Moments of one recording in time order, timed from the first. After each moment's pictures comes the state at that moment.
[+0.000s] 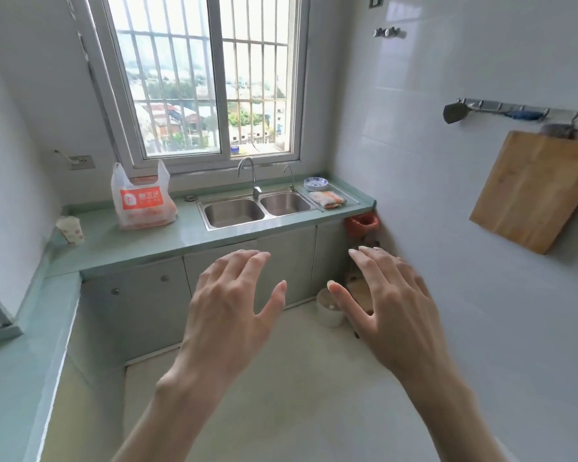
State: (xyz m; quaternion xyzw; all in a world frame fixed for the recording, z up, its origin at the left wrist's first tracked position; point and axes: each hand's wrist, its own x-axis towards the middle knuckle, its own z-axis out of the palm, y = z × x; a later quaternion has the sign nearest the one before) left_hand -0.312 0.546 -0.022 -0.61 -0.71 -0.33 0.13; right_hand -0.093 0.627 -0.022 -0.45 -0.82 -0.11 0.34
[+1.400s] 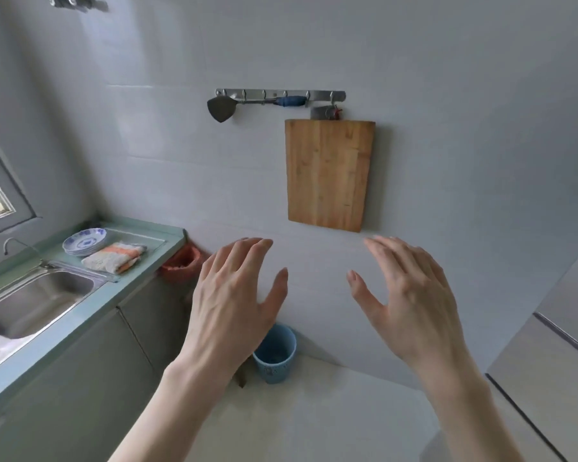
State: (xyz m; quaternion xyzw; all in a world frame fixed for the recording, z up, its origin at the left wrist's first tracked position) left_hand -0.121 1.020 -0.010 -0.83 -0.42 -0.37 0.00; right_hand 0.098 0.923 -0.027 -0.73 -0.56 -0.25 0.29
